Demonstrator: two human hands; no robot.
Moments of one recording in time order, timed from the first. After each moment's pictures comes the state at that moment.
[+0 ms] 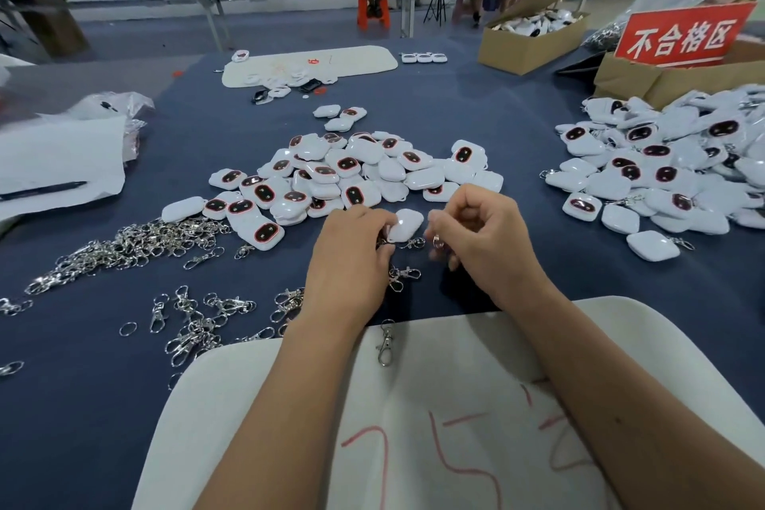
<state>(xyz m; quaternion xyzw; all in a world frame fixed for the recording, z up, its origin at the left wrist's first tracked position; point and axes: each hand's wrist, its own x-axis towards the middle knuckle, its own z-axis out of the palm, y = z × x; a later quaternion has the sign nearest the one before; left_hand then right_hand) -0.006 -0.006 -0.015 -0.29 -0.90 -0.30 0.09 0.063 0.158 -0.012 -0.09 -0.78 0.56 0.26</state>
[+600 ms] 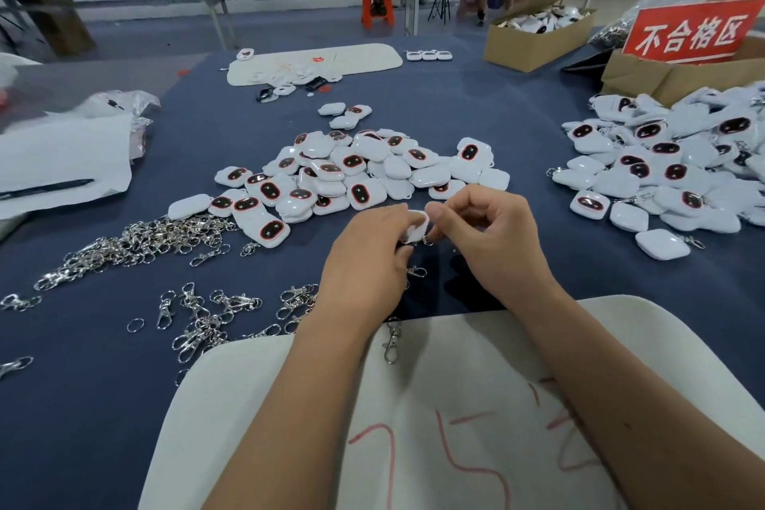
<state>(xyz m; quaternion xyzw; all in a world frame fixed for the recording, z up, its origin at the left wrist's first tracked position) 0.000 -0.001 -0.011 -0.35 -0.89 -0.29 0.05 0.067 0.153 -0.009 -0.07 -0.80 0.52 0.30</state>
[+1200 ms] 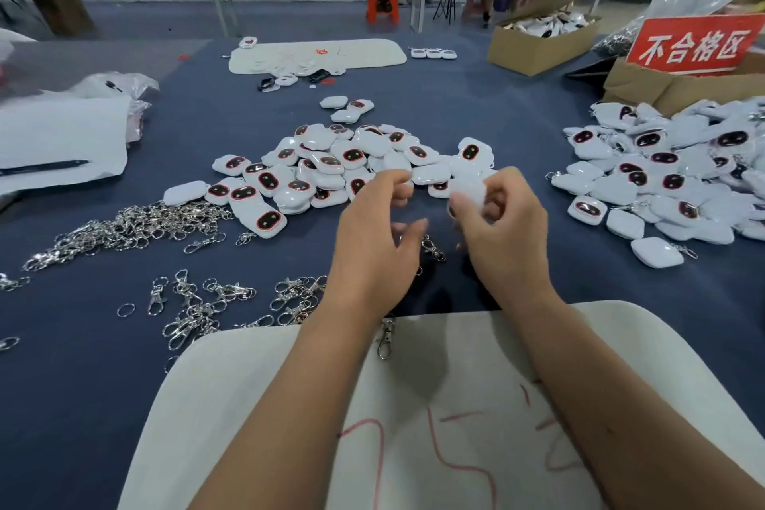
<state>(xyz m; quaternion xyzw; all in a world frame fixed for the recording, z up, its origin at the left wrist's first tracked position) 0.006 0.010 -0.012 -0.30 -0.79 -0.53 0.08 0.061 0.156 -0.014 -0.16 -0.78 0.47 0.38</state>
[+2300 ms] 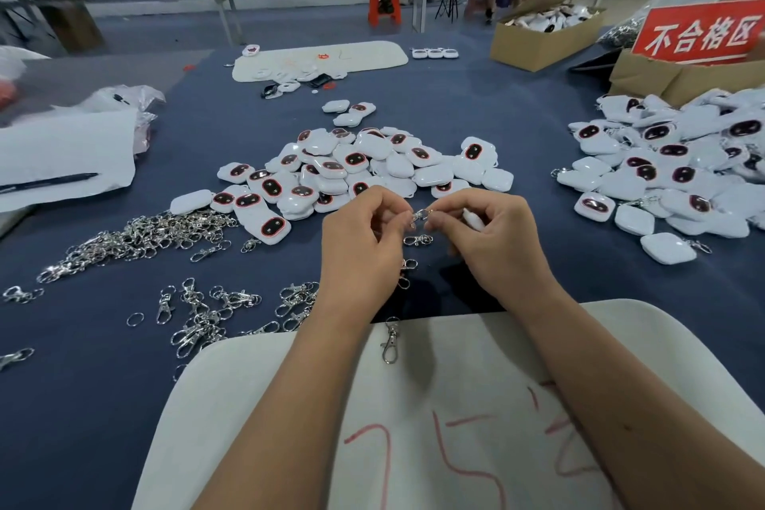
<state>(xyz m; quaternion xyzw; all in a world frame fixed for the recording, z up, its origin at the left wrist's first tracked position) 0.004 0.004 -0.005 -0.23 -0.79 -0.57 0.06 0.062 0.159 -0.015 -0.06 -0.80 0.52 0.28</state>
